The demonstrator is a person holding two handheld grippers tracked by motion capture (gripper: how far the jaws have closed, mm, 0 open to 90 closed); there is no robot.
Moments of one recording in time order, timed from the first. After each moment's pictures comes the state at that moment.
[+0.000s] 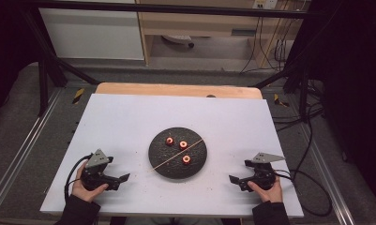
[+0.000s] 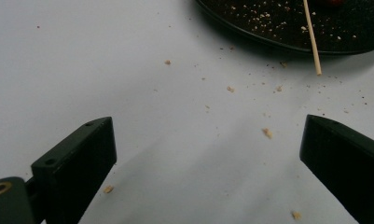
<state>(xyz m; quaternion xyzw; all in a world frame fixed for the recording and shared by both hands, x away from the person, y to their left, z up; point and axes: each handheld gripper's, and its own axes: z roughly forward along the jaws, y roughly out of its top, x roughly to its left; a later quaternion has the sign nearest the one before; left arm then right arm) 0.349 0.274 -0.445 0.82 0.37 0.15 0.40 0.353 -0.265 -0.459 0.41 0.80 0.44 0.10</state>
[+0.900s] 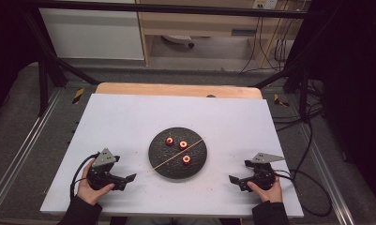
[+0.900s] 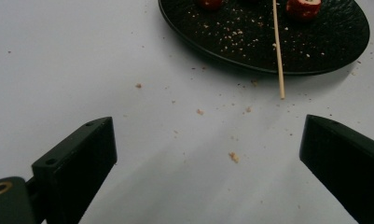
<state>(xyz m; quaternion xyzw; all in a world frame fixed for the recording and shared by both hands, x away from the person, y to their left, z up) 0.346 0.250 -0.433 0.83 0.35 0.14 0.41 0.353 -0.264 -0.459 0.41 0.80 0.43 0.10</state>
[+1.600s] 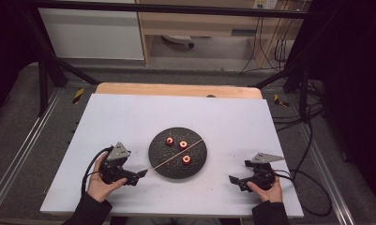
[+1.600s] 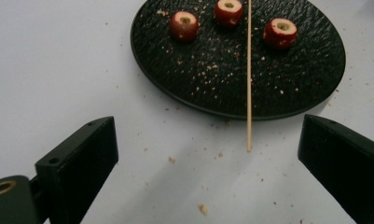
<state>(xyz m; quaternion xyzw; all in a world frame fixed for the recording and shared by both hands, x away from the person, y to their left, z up) 0.356 0.210 -0.408 0.84 0.34 0.15 0.39 0.353 -0.264 -0.459 0.41 0.80 0.43 0.10</state>
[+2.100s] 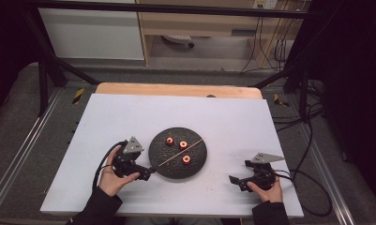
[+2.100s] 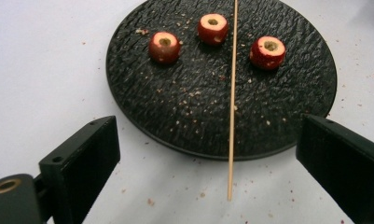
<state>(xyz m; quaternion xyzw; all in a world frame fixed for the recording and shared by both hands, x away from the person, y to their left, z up) 0.371 0.174 -0.399 0.86 0.32 0.14 0.37 0.353 -0.264 -0.459 0.40 0.80 0.43 0.10</state>
